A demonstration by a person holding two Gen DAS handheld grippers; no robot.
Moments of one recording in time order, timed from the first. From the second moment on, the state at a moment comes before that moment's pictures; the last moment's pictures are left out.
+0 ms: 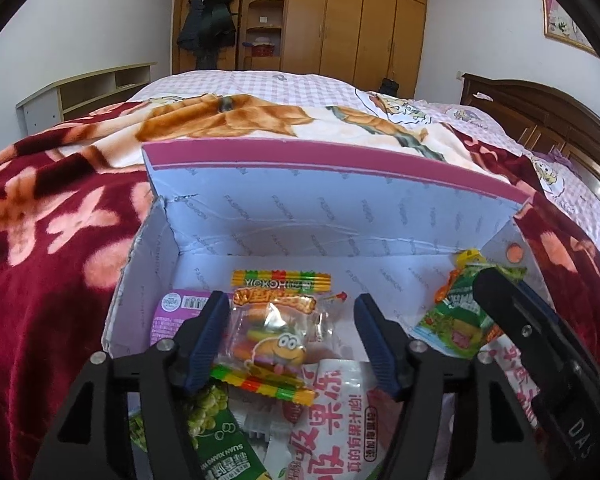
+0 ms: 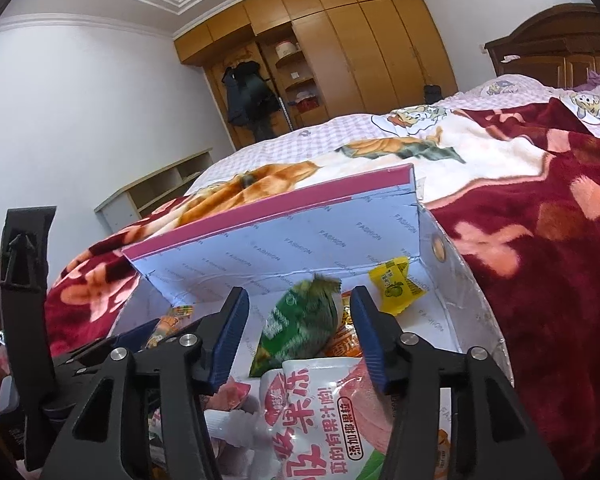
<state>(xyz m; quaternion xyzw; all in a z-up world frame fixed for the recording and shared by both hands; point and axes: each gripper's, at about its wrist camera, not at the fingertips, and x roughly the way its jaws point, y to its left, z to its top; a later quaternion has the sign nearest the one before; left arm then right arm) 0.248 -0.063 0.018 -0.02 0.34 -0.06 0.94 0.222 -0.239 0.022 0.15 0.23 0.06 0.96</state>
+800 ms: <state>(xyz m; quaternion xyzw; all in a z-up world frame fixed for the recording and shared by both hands) 0.218 -0.058 0.037 -0.03 0.33 -0.06 0.94 0.176 -0.236 0.042 0.16 0.18 0.07 0.97</state>
